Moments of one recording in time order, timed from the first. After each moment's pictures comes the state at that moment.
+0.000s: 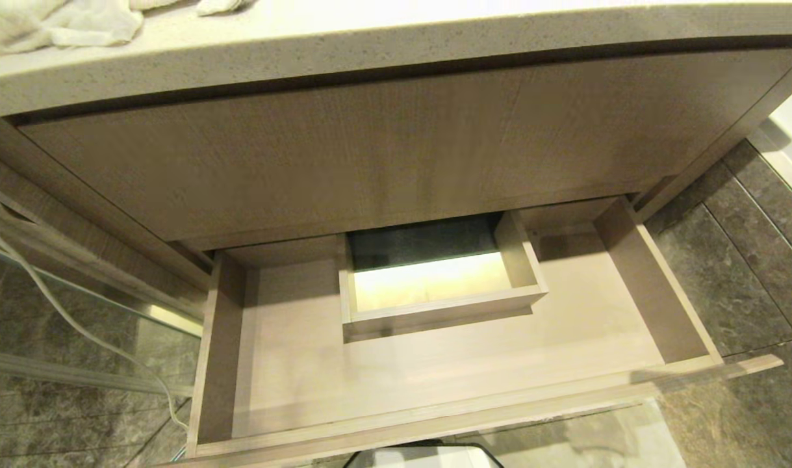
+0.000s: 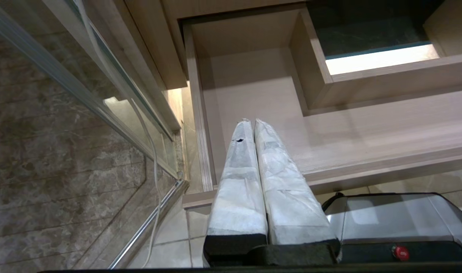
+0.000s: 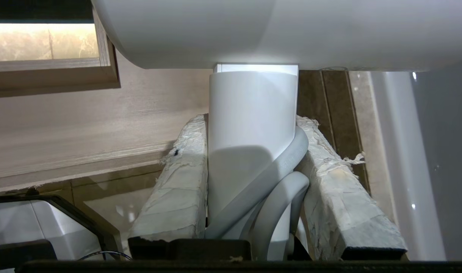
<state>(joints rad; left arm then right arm) 0.00 0.00 0.00 0.00 0.00 0.00 -0.26 0.67 -0.71 0.21 -0.03 -0.30</state>
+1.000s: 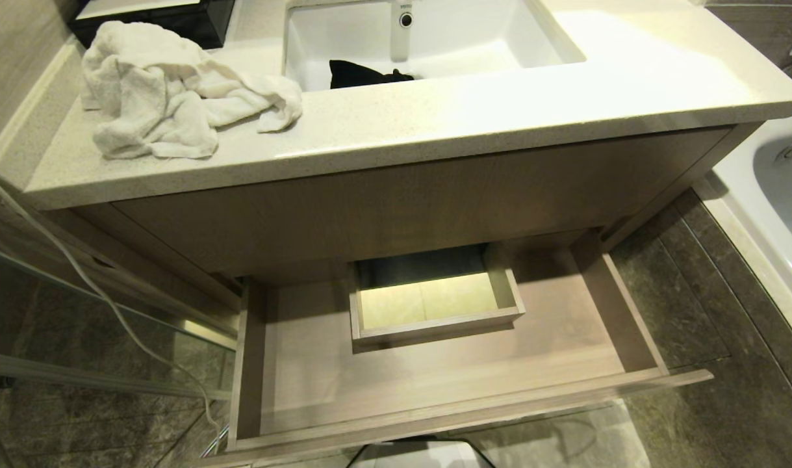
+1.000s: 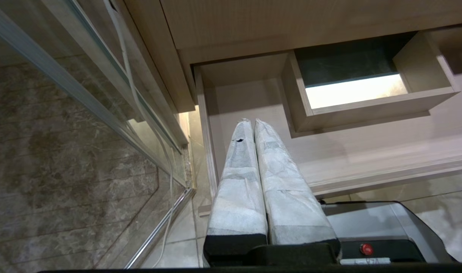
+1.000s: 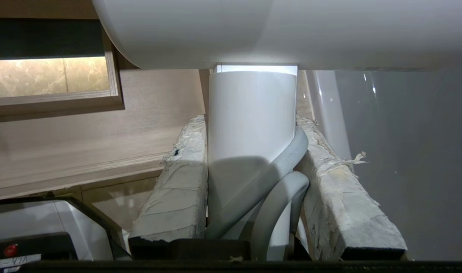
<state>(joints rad) 0.00 0.00 0.00 0.00 0.00 0.00 -0.26 0.67 -0.73 0.21 -0.03 -0.30</state>
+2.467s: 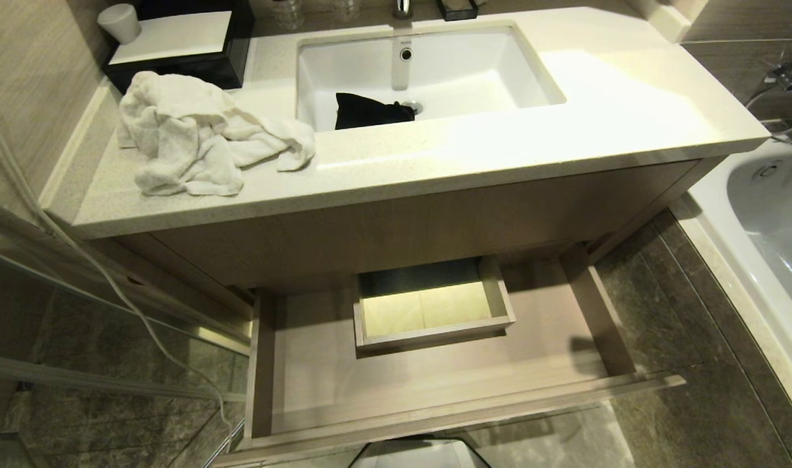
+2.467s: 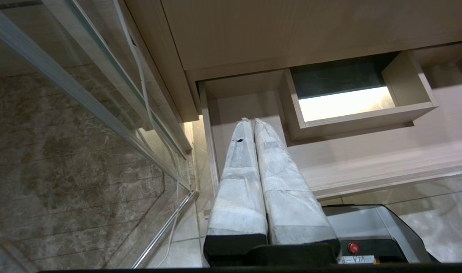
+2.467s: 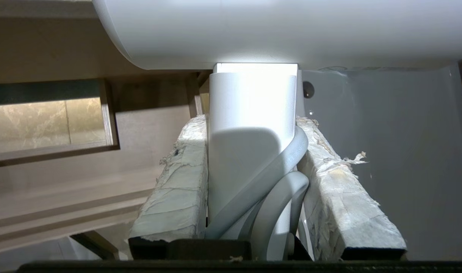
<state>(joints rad) 0.00 0.00 0.00 0.00 0.00 0.00 -0.25 1.14 -1.22 0.24 -0.03 -0.30</state>
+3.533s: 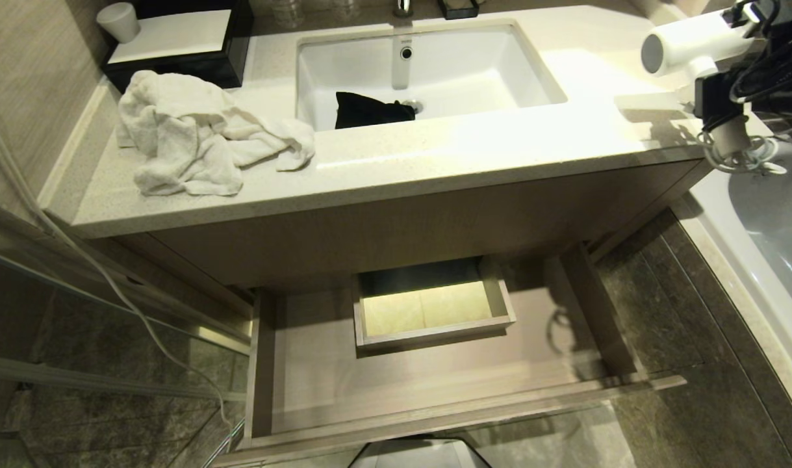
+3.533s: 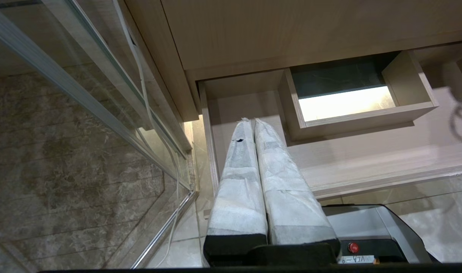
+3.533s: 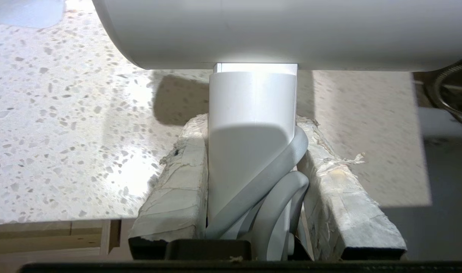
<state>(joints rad) 0.00 0.00 0.00 0.00 0.00 0.00 -0.17 1.94 -1.94 0.04 0.07 -0.32</state>
